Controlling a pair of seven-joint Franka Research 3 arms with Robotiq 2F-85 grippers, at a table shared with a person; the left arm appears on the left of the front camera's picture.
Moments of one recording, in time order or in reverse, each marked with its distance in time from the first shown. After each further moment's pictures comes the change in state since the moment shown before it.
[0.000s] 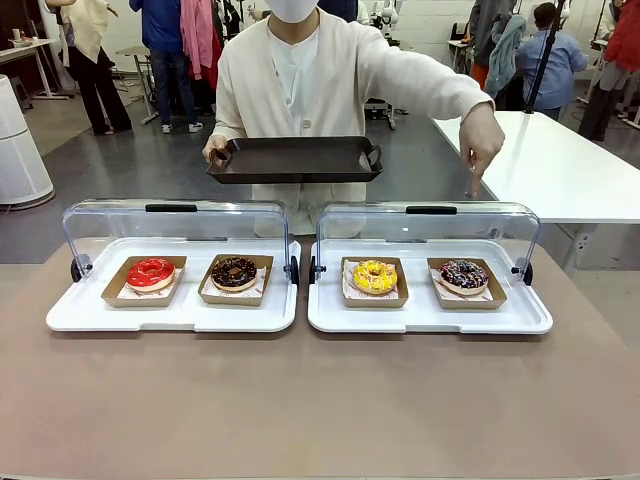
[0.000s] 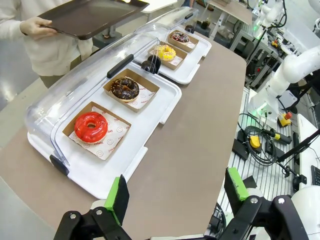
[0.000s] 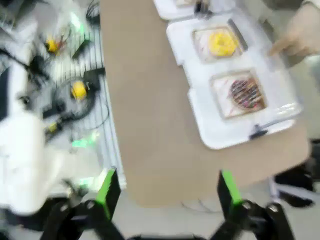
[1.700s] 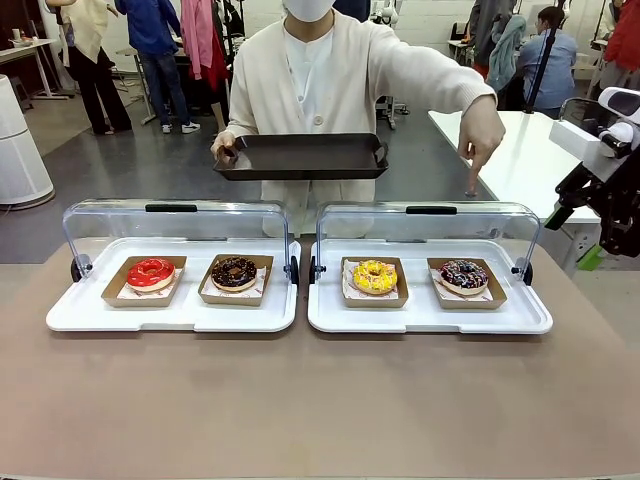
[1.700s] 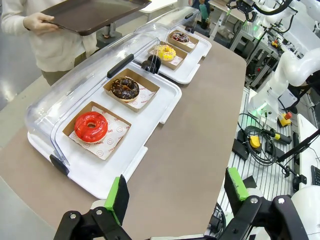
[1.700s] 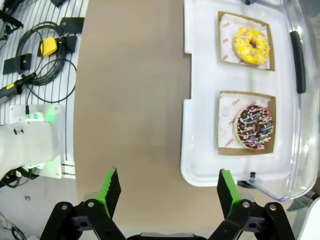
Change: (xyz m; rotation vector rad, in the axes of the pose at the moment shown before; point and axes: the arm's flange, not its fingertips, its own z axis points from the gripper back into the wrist) left arm 0.000 0.000 0.000 0.000 0.000 0.001; right arm 0.062 -0.005 -0.151 -0.061 0.155 0.286
